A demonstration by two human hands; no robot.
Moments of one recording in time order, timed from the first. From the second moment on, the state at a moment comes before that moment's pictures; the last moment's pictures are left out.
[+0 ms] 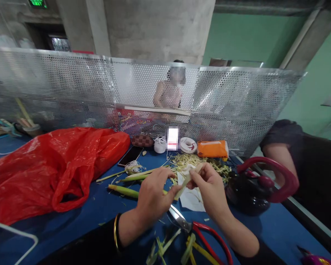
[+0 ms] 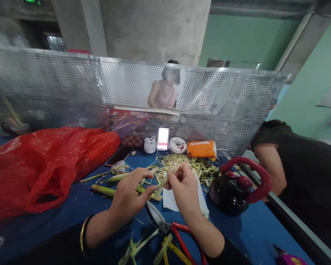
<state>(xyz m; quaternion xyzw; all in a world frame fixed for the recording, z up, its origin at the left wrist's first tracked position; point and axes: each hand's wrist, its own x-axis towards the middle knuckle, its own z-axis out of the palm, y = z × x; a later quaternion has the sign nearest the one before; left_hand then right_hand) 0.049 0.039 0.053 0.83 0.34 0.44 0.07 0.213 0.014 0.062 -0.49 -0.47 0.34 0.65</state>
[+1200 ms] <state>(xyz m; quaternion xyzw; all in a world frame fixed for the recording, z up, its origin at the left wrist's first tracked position) 0.055 0.042 0.057 0.75 0.41 0.38 0.36 0.207 0.016 0.056 -0.54 -0.55 0.32 0.55</state>
